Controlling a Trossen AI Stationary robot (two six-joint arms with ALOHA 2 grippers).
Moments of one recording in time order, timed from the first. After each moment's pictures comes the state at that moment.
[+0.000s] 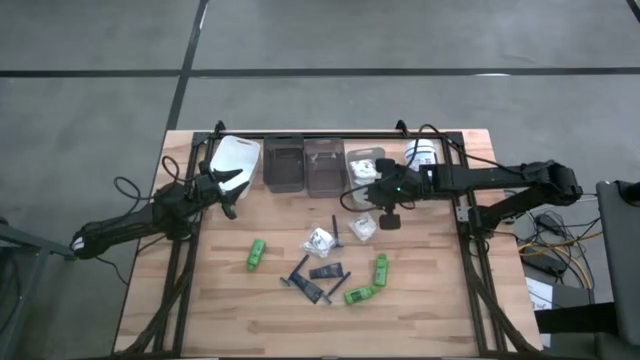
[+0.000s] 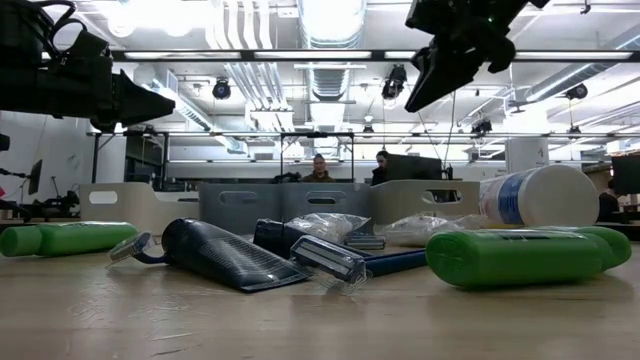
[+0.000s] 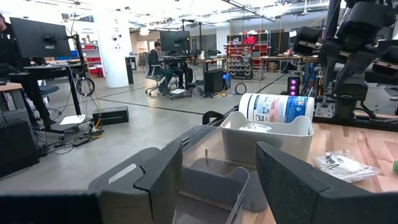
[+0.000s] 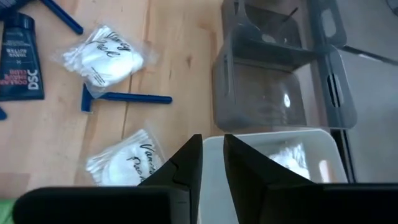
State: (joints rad) left arm 0.28 0.04 0.01 0.04 -0.27 0.06; right arm -0.07 1.28 0.99 -0.55 0.16 -0.23
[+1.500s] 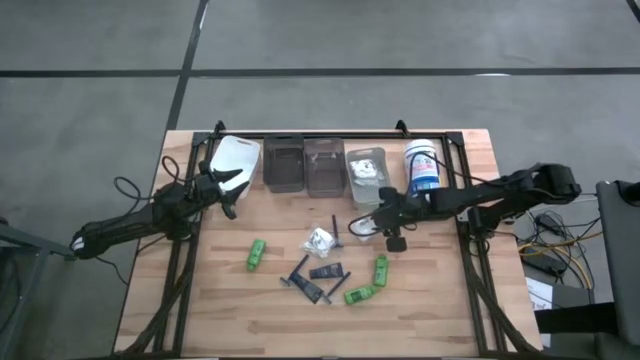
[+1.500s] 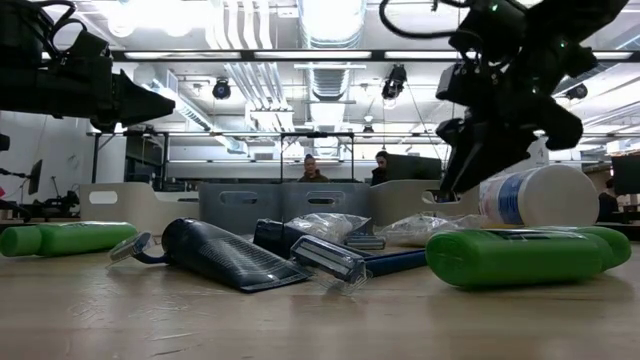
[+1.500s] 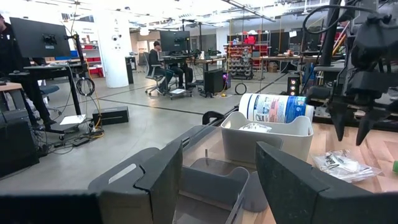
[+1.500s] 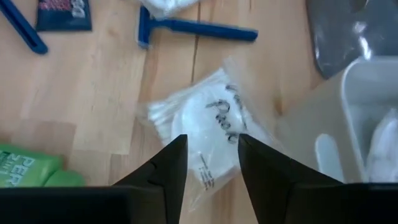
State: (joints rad) left arm 0.28 0.04 0.01 0.04 -0.27 0.06; right arm 0.01 1.30 0.60 -0.21 0.06 -0.11
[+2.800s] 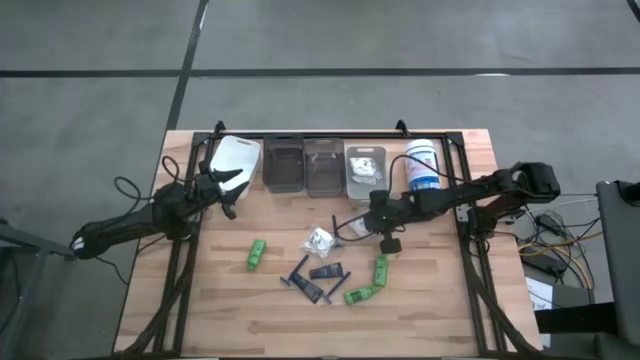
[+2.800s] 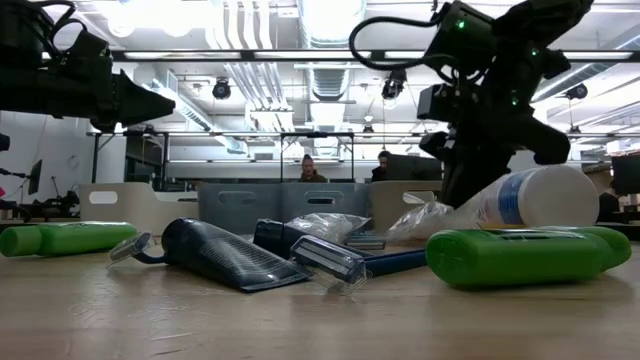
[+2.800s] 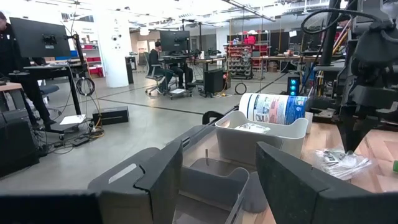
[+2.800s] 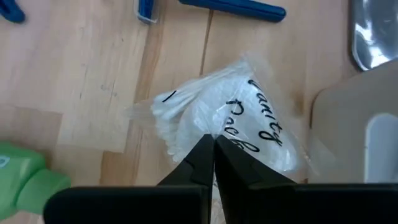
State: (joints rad) left arm 0.28 0.04 0.01 0.04 -0.27 0.06; right arm 0.01 1.46 0.73 -0.32 0.05 -0.16
